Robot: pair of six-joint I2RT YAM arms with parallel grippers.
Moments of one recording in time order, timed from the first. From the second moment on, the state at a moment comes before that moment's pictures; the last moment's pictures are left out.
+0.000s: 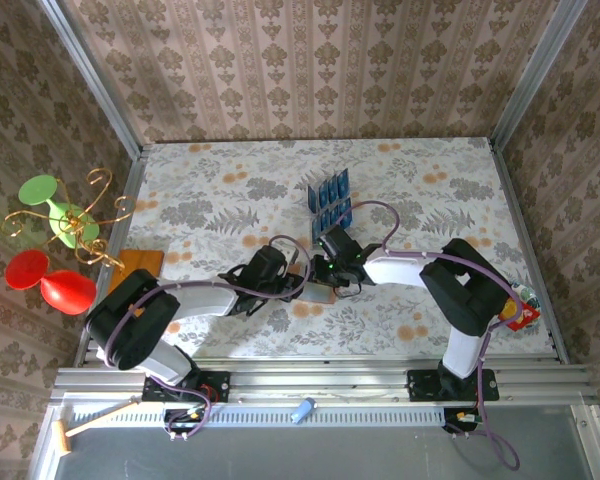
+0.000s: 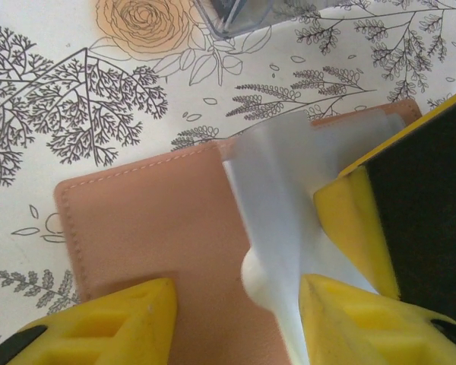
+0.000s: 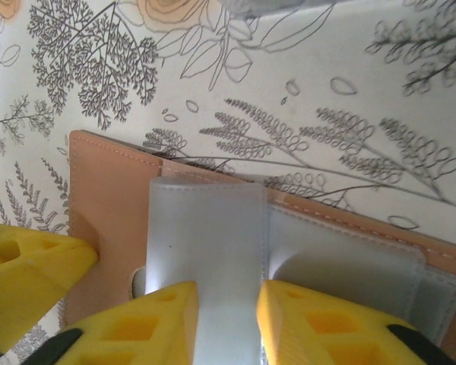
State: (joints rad) left arm -0.82 1.52 0.56 0.15 0.02 -0.36; right arm 0.71 1.79 0.93 -0.12 -0.16 0.85
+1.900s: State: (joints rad) left arm -0.89 1.49 0.64 -0.11 -0.05 -0.35; right arm 0.67 1.73 0.86 -0.10 -0.17 0.86
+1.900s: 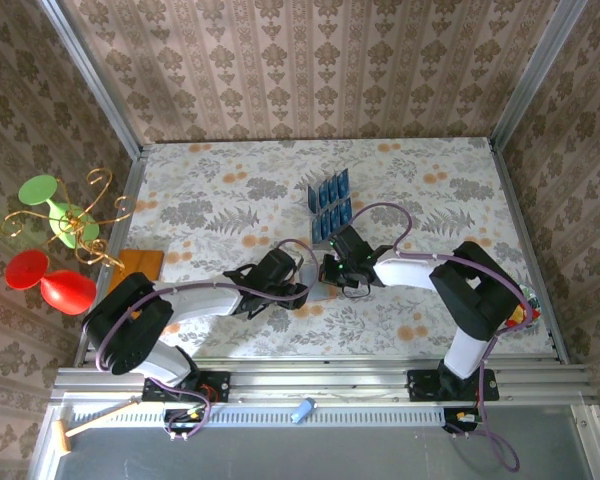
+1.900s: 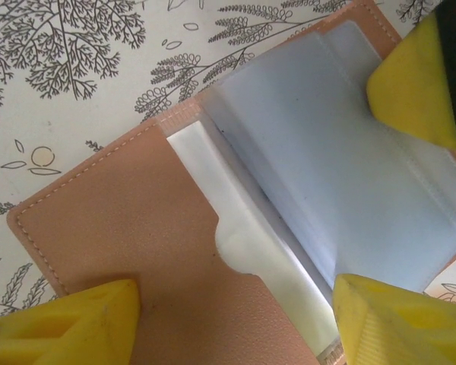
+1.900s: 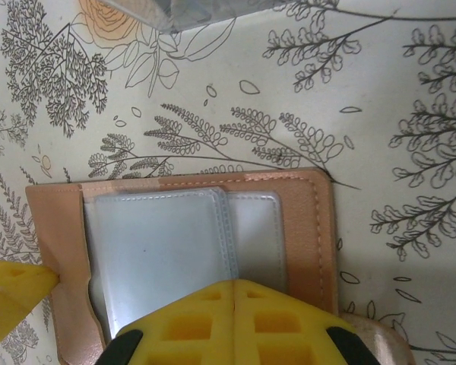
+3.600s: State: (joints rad) left arm -0.88 1.54 0.63 0.00 -0.07 -0.37; right arm 0.69 1.75 0.86 -0.07 -0.17 0.87
